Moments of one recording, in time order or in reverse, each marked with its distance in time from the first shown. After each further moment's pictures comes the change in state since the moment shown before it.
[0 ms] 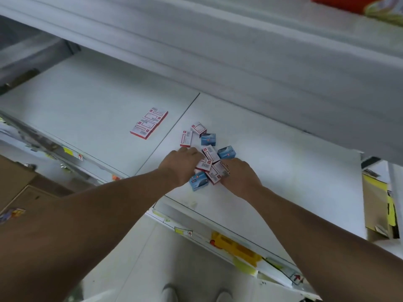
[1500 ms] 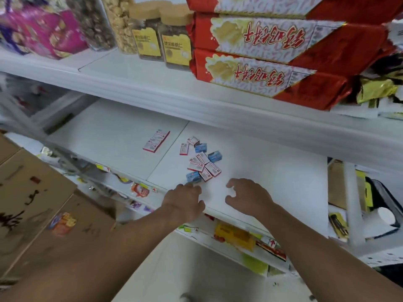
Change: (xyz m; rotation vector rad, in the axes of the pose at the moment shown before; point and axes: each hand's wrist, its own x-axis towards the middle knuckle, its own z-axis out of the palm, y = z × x) left_hand -0.148 0.142 -0.071 0.008 -0.238 -0.256; right_hand -0.196 -0.004 -0.093 0.016 -0.055 0.041
